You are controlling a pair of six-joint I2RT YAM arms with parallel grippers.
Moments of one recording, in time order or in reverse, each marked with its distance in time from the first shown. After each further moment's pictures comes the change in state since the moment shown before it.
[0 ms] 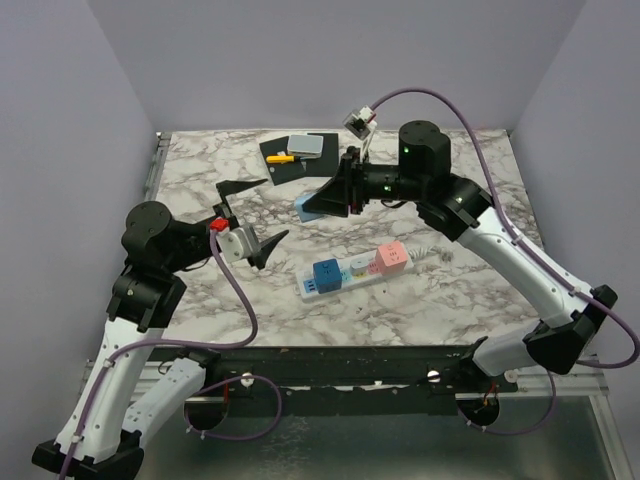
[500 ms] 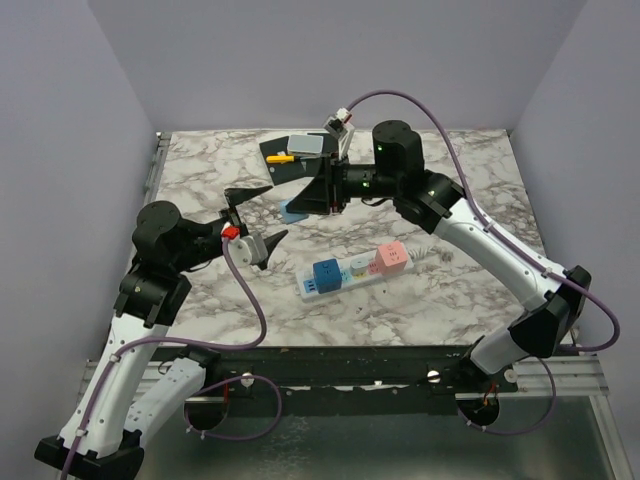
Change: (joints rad) left arm 0.000 -0.006 -0.062 0.000 0.009 0.143; right arm 0.014 0.124 0.031 0.022 -0.018 0.102
